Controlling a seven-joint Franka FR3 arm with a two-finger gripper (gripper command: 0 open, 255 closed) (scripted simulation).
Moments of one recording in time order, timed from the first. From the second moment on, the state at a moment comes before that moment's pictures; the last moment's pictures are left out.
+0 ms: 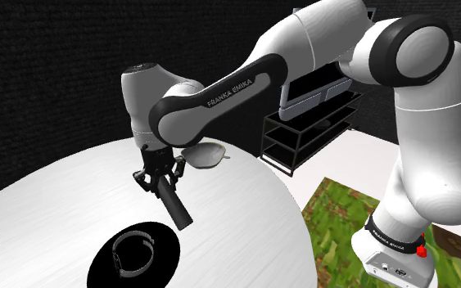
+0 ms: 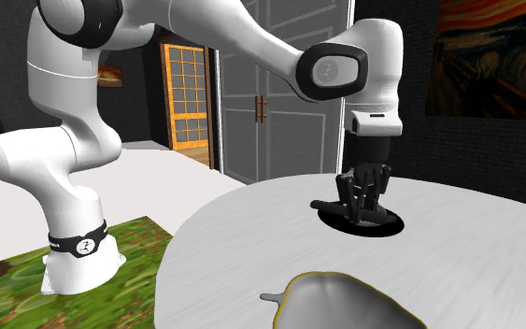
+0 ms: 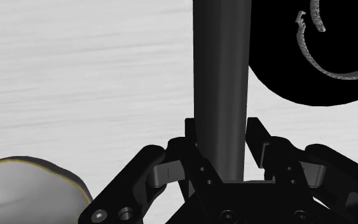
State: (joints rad) arm 0.24 0.42 0.43 -1.66 -0.17 2.07 0.93
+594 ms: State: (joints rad) arm 0.24 0.38 0.44 -1.59 -0.15 1.96 0.92
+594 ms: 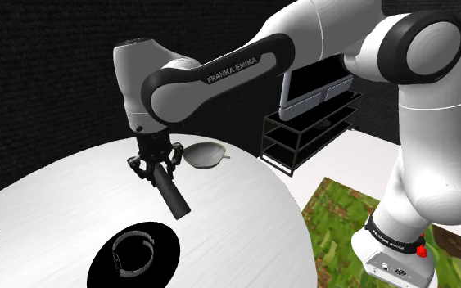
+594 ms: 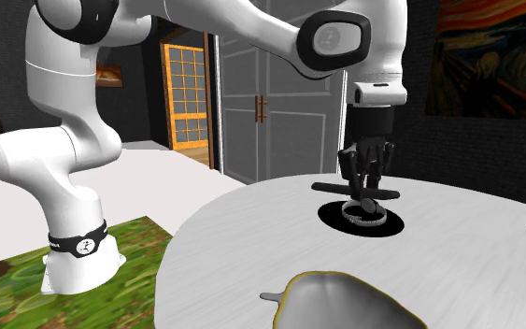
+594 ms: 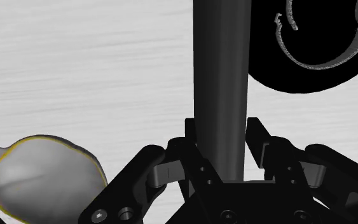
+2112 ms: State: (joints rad) arm -0.05 0.39 0.32 -1.62 -0.10 2.01 0.50
